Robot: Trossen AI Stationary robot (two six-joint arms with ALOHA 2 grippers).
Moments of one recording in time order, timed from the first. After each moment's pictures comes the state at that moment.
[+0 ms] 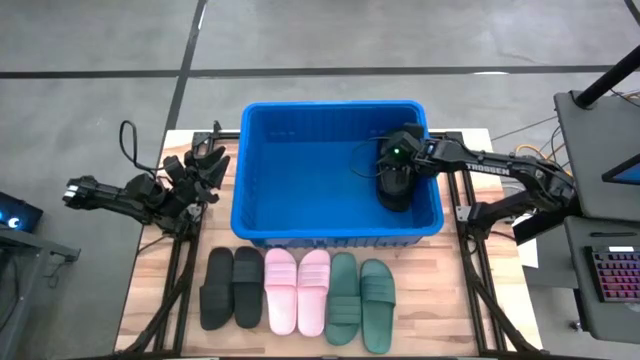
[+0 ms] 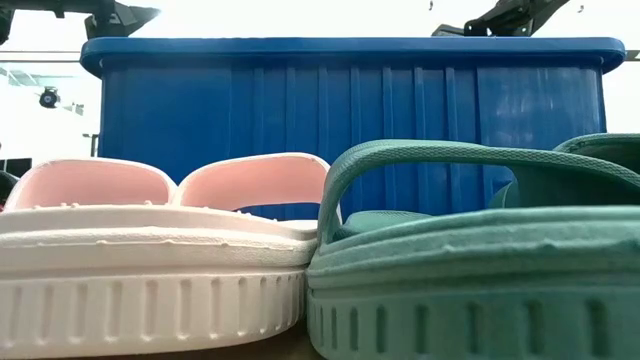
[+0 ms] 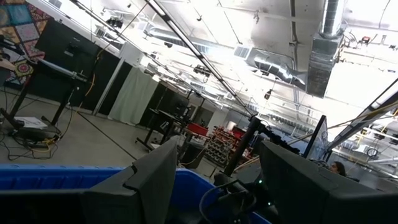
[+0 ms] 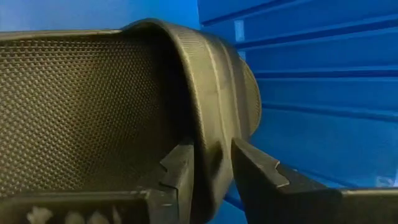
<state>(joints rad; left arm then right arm) -0.20 0.45 0.33 0.62 -0.83 -0.10 -0.49 1.32 0.89 -0.60 0.54 -0.57</state>
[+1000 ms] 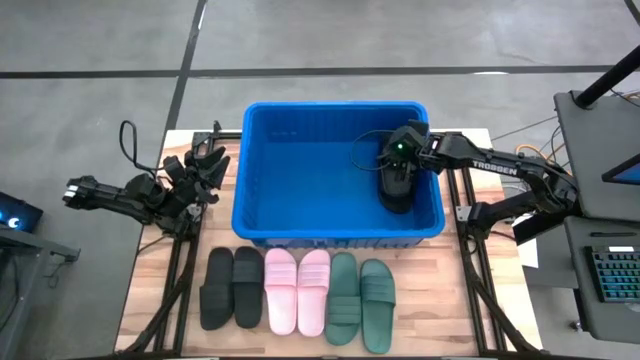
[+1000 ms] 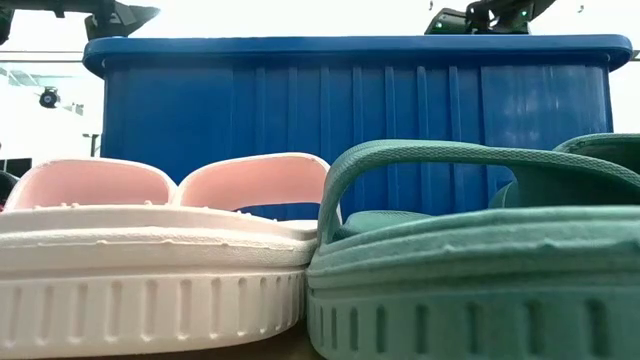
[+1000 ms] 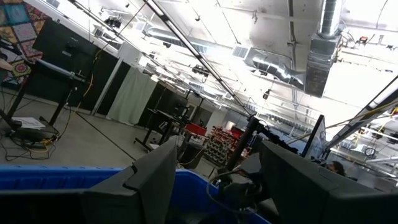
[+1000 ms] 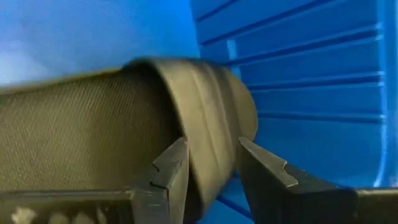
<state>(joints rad) -0.20 0.45 0.33 0.62 -0.82 -0.10 -0.49 1.29 0.98 -0.71 0.47 -0.47</state>
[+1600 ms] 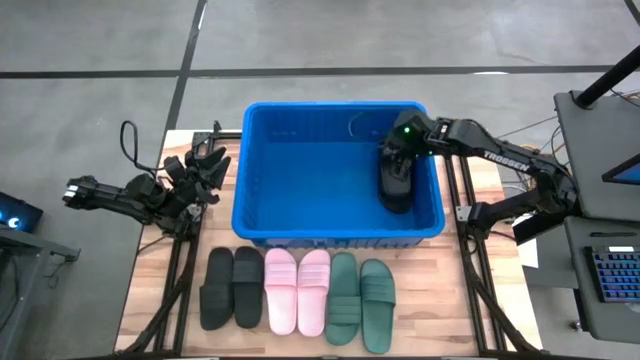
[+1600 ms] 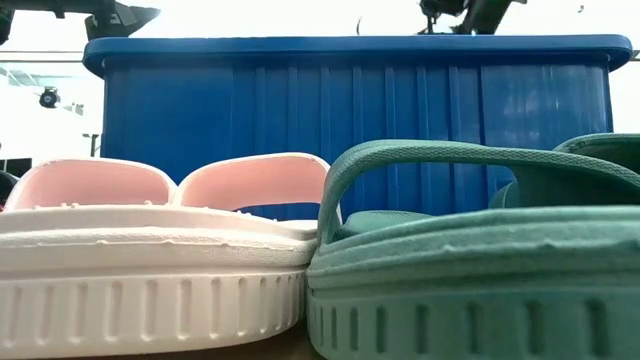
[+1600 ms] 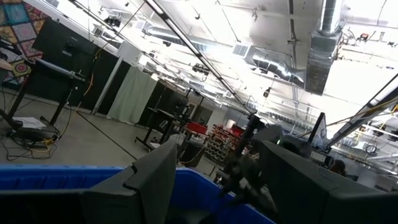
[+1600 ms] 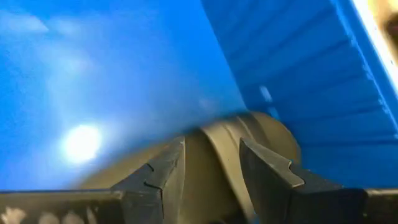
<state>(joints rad) -0.20 0.45 0.33 0.61 -0.82 -0.10 -0.49 1.29 1.25 -0.91 0.14 -0.21</state>
